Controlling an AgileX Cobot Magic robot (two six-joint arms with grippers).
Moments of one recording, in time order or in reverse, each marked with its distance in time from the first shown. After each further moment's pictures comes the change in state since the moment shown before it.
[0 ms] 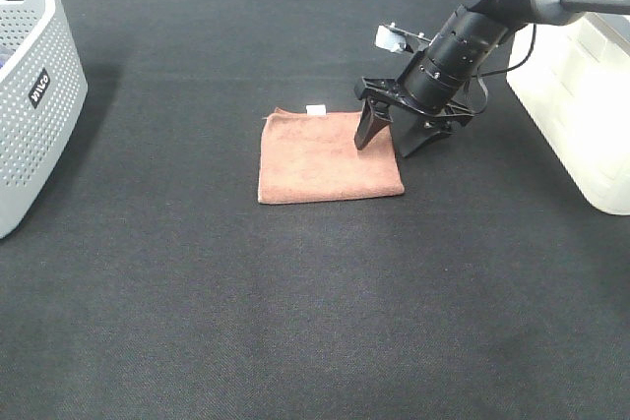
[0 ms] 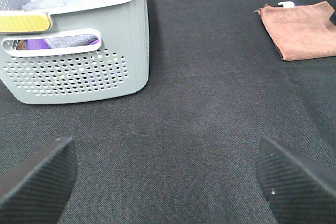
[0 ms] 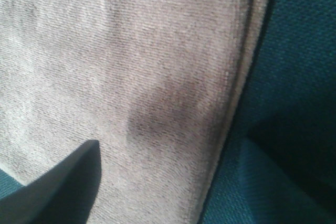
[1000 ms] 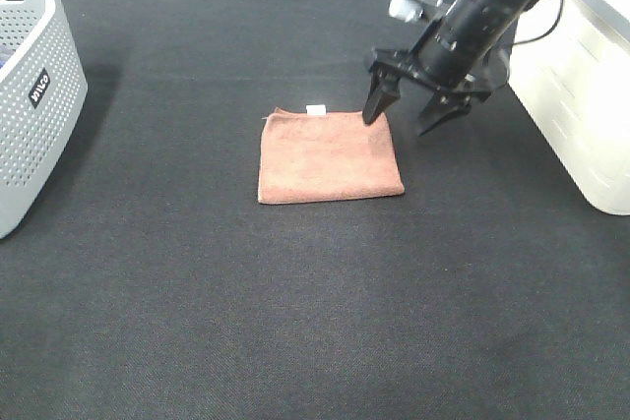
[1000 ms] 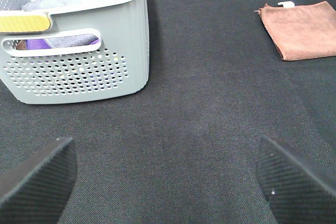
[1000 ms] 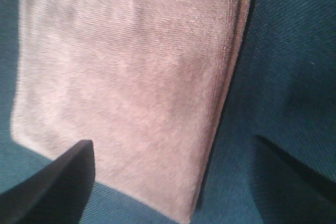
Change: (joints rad) left arm 0.000 0.000 0.000 0.000 0.000 0.000; right arm 0.000 -0.137 0.101 -0.037 -0.027 0.044
